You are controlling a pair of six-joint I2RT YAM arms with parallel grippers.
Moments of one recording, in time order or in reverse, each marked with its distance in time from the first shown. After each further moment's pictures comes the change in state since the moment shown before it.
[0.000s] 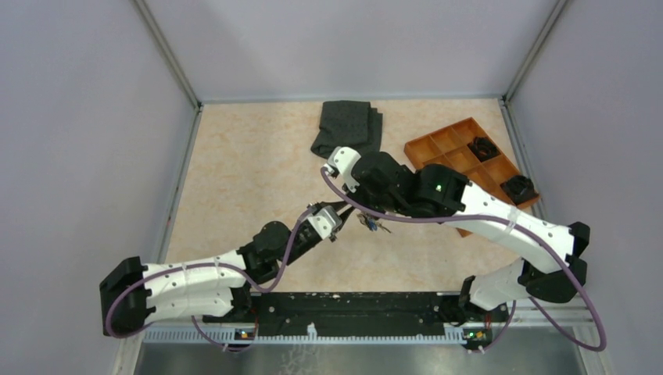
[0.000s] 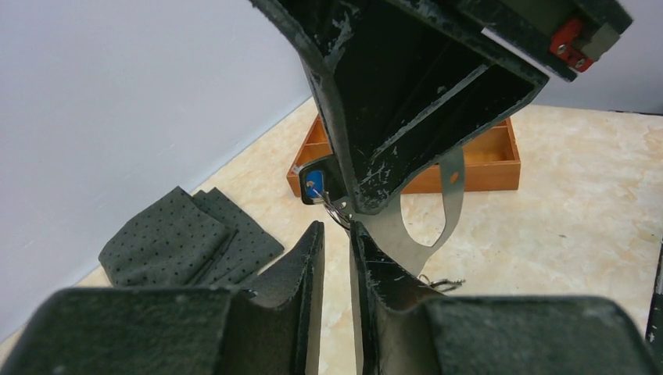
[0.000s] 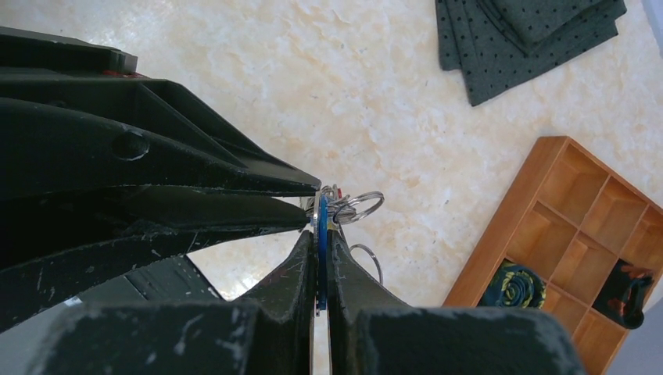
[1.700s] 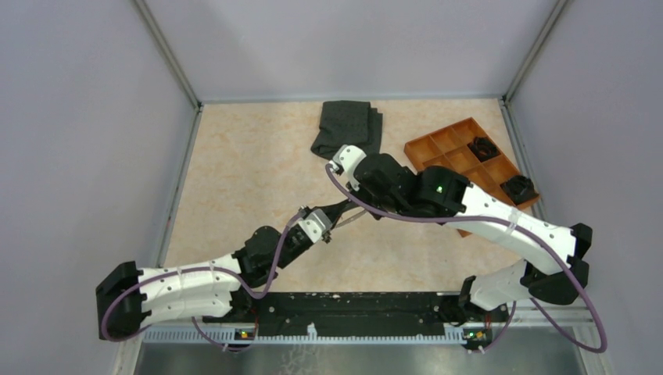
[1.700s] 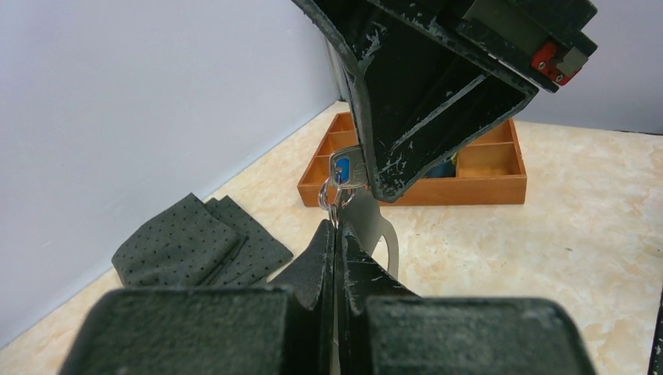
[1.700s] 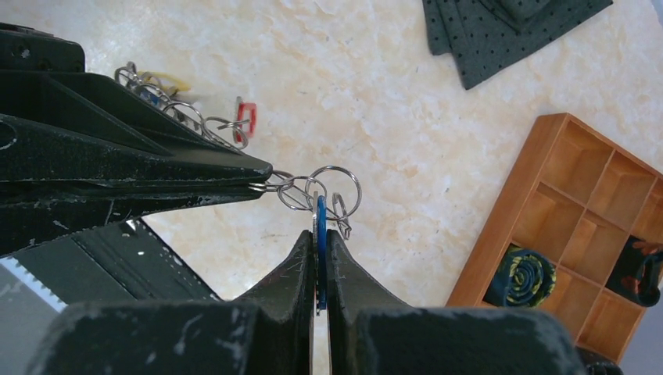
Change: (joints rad) left arm -0.001 -0.058 -0.057 0.064 -0.018 0.011; right arm -0.019 -0.019 -0.043 0.017 0.046 0.052
